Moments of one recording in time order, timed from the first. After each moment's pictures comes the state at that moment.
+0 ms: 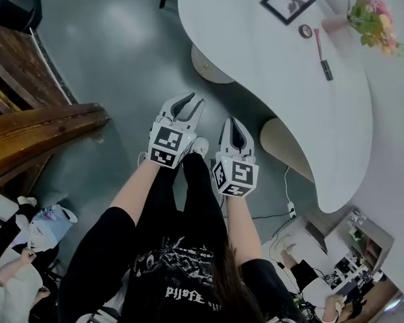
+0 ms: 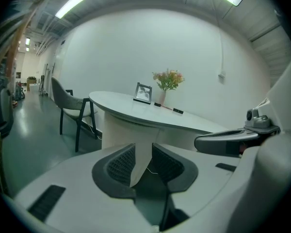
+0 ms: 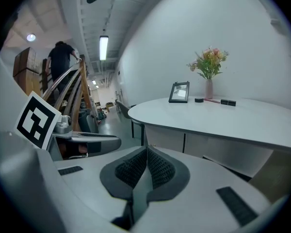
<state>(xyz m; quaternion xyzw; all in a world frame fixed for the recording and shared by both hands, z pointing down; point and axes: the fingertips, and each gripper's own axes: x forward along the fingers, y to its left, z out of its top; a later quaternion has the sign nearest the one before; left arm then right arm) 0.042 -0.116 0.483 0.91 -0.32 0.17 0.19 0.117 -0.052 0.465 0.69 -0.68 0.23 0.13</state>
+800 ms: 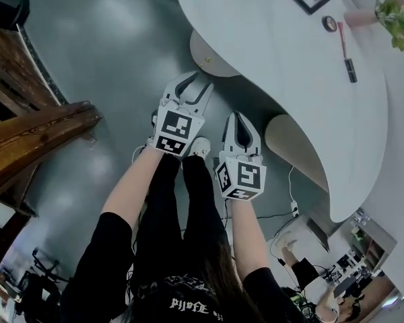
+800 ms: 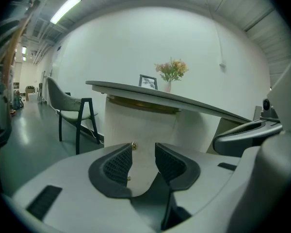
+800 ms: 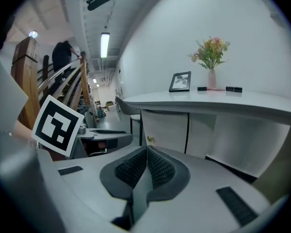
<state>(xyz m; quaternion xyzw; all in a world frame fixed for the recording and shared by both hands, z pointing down) 0.066 -0.172 0.568 0.92 -0.33 0.17 0.15 0.122 -0.081 0.540 0.69 -0.68 0.22 0.13</state>
